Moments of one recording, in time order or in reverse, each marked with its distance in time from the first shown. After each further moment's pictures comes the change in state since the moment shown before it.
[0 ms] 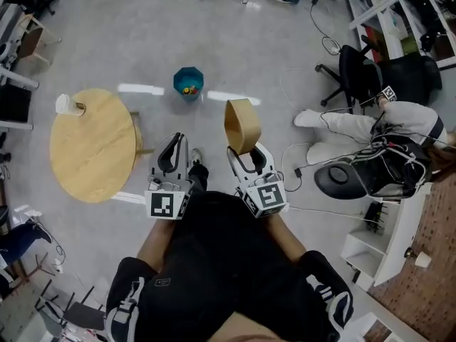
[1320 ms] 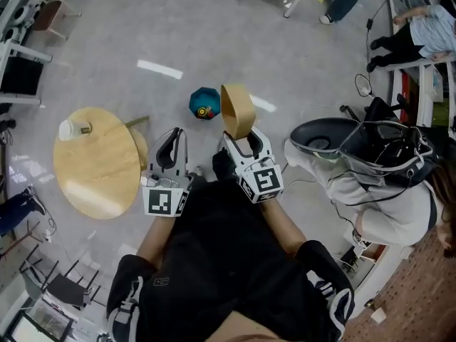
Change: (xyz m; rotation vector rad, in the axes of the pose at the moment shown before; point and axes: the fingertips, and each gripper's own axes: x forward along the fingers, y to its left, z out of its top) left arm 0.246 0.168 -0.006 -0.022 0.049 0.226; right arm 0.325 -0.126 0.056 -0.016 0.095 0.250
